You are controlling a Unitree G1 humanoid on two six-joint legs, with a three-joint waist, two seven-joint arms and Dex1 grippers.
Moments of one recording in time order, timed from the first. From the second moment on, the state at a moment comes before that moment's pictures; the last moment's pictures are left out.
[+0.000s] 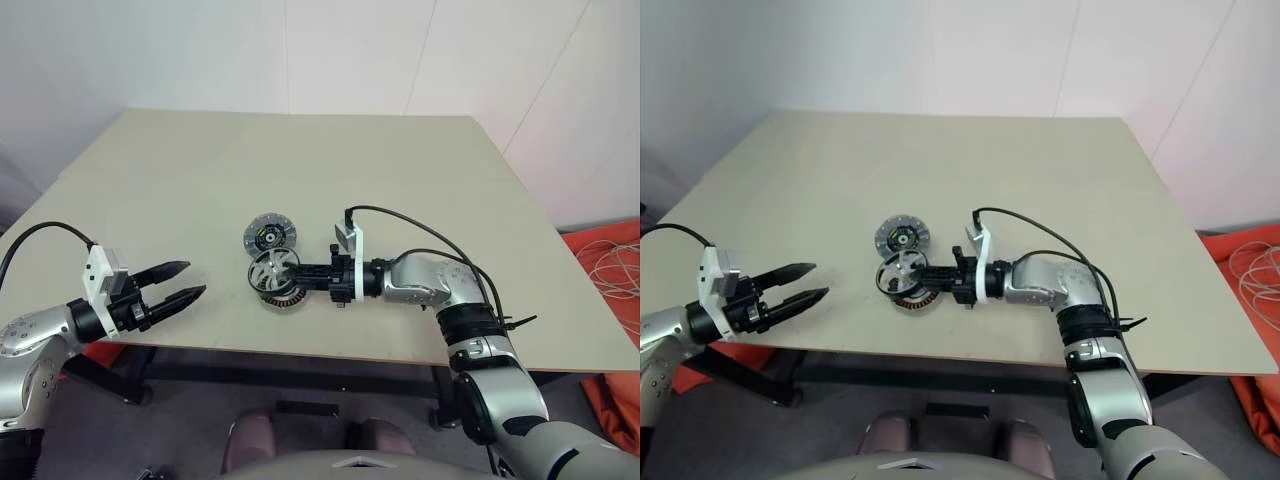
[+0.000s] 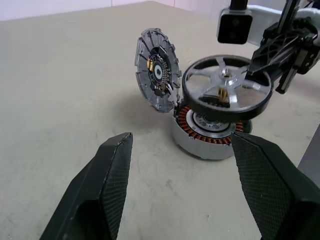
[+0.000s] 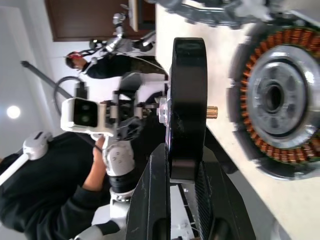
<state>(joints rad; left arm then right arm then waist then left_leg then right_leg) 0.10 0.71 0.35 -0.09 -0.59 0.27 -1.13 -0.61 -0.19 0.00 0.50 1.84 1.36 -0.30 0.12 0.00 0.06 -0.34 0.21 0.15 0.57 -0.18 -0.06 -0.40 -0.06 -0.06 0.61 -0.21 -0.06</state>
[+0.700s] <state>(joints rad) 0.09 0.71 0.35 -0.09 -0.59 0.27 -1.13 -0.64 -0.13 -0.10 0.58 1.58 1.40 -0.17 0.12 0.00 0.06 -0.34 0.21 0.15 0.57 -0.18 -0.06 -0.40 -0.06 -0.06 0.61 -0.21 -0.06</state>
